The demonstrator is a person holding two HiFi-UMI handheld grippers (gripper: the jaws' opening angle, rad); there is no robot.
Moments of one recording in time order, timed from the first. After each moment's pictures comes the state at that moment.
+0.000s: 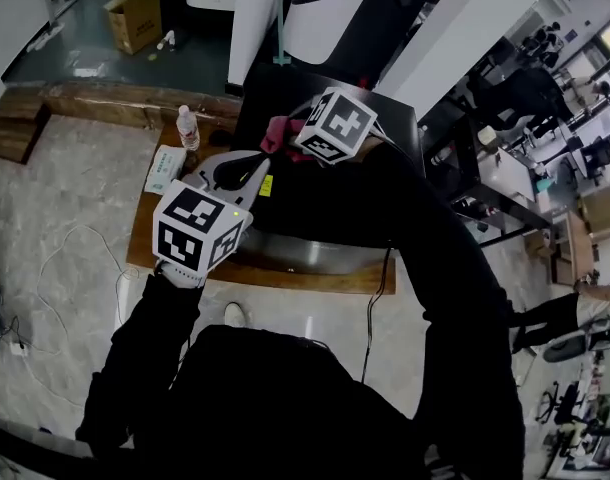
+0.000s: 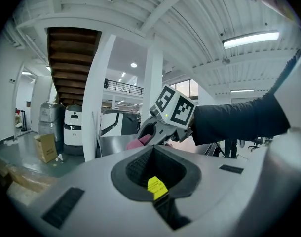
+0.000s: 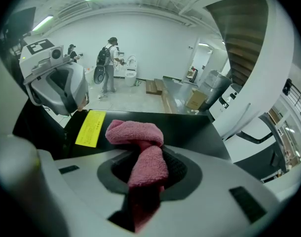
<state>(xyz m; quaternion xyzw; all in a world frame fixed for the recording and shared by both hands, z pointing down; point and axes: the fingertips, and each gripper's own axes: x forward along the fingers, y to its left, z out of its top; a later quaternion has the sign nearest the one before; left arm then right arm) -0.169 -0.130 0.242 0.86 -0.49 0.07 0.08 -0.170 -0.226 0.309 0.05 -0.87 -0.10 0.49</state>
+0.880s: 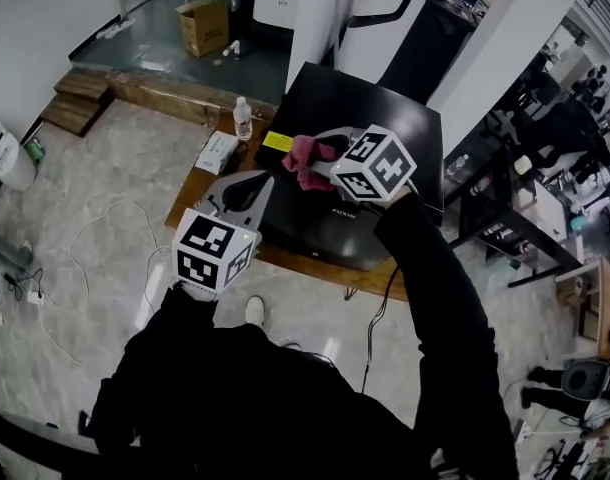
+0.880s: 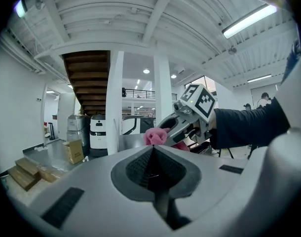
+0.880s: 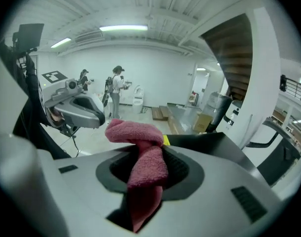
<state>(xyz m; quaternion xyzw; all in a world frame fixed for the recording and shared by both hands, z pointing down) -0.141 0.020 0.231 0.79 -0.60 0.07 0.04 -0.126 -0.063 0.261 0.02 -0.94 -0.08 0.34</state>
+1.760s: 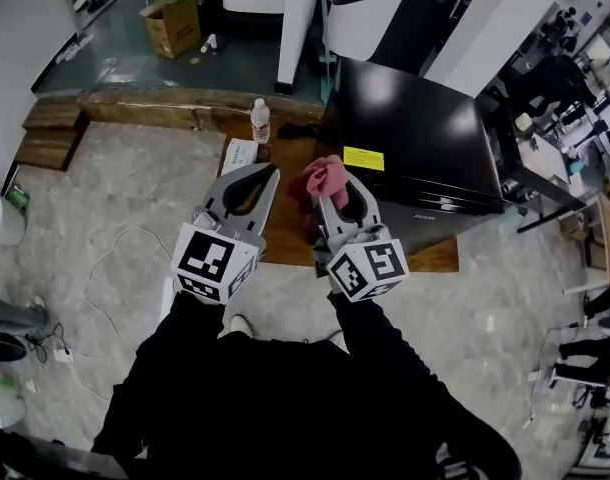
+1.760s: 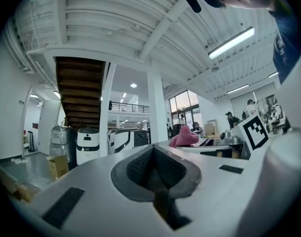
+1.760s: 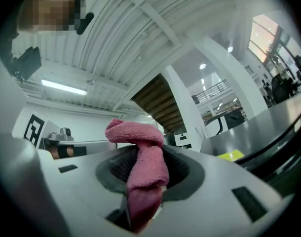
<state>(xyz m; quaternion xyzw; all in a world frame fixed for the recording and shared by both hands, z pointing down) -0.371 0.009 0.228 0.85 -0.53 0.01 -0.04 -0.298 -0.021 0.251 0.37 -0.92 0.07 -0.12</state>
